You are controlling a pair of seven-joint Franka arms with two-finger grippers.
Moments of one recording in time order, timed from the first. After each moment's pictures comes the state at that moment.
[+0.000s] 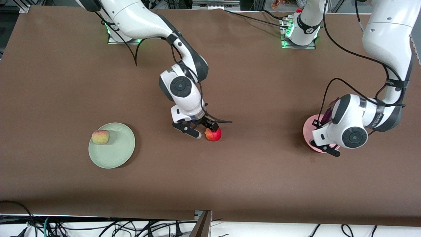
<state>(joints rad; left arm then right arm) 0.21 0.69 -0.35 -1.58 0.41 1.81 0.17 0.66 0.80 0.02 -1.35 0.03 2.35 1.12</state>
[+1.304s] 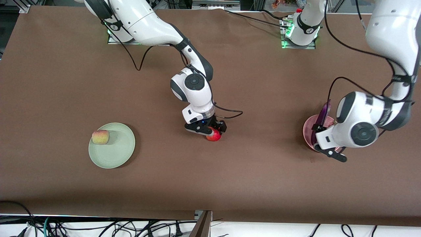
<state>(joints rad) 0.22 0.59 -0.36 -1.51 0.35 1.83 0.18 0.72 0.89 0.01 -1.35 -0.11 2.54 1.13</state>
